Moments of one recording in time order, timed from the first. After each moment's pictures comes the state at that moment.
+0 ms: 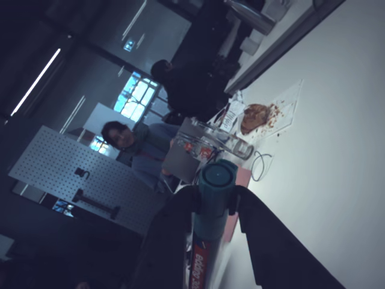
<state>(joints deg) -43.3 101.4 94.5 -1.6 -32.9</state>
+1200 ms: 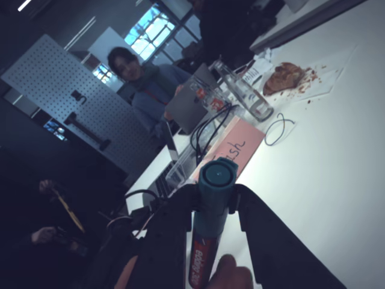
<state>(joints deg) -56.7 86.3 84.7 -4.3 -47.8</state>
